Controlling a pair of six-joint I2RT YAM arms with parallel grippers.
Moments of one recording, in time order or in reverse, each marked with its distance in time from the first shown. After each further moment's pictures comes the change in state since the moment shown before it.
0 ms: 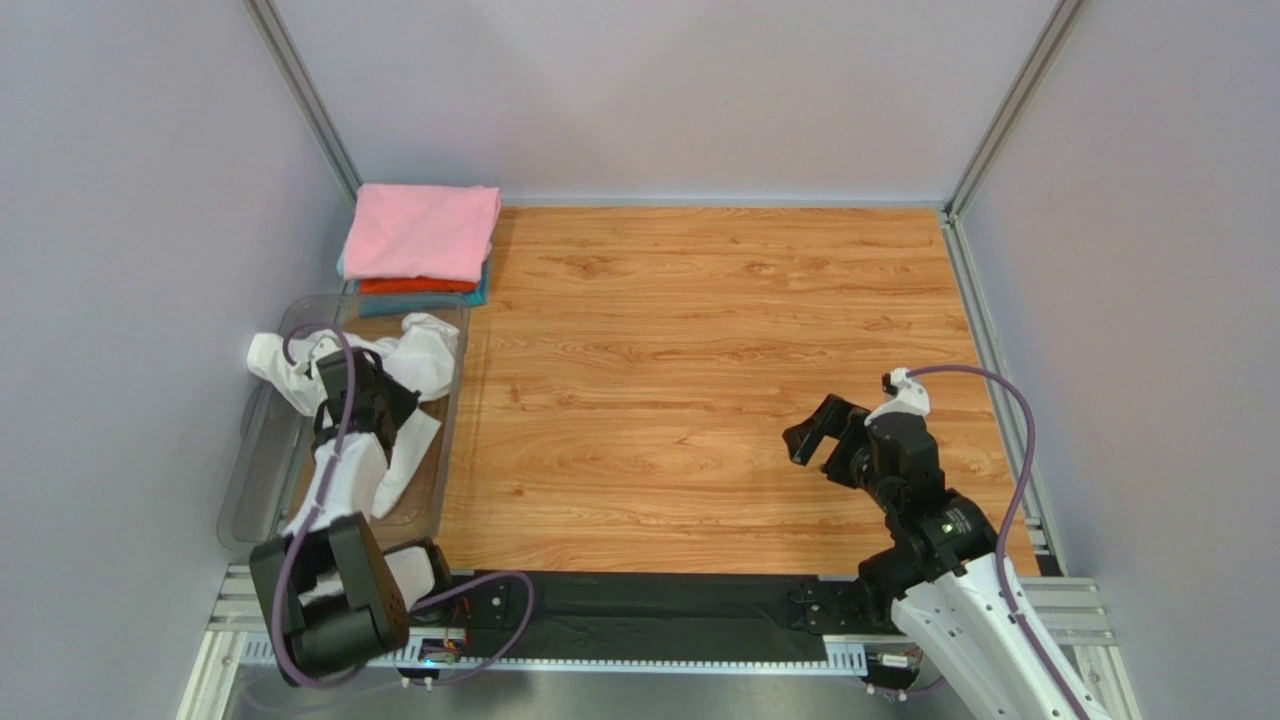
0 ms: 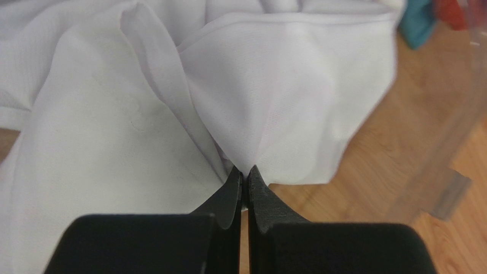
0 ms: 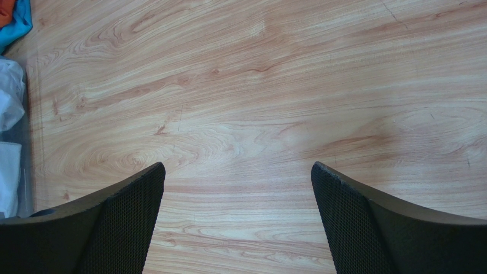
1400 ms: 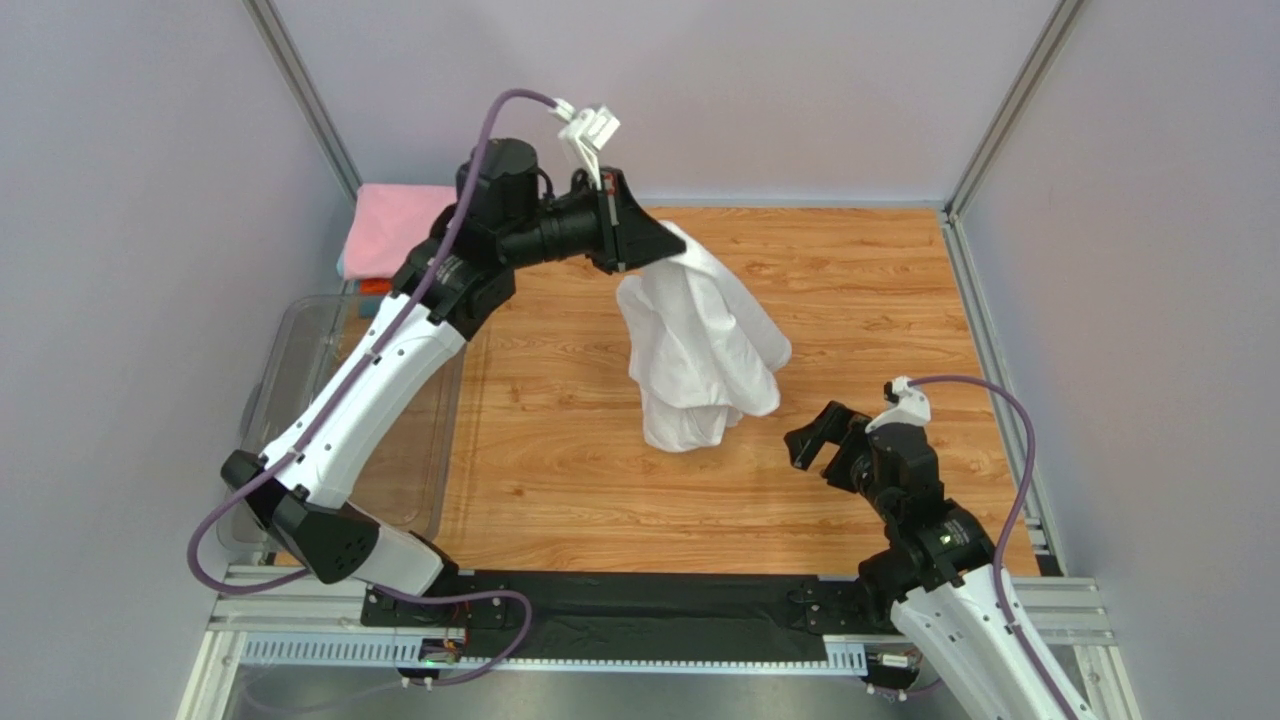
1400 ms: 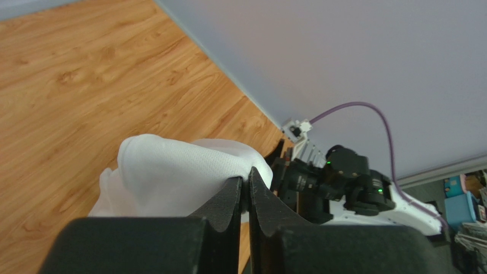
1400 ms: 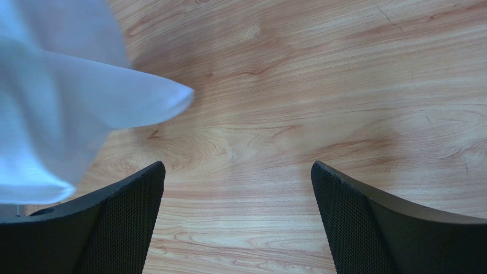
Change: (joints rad) left arm -0.949 0.286 1.223 -0.287 0.550 0.089; right arm 0.000 -0.070 -0.066 0.033 0.014 -0.011
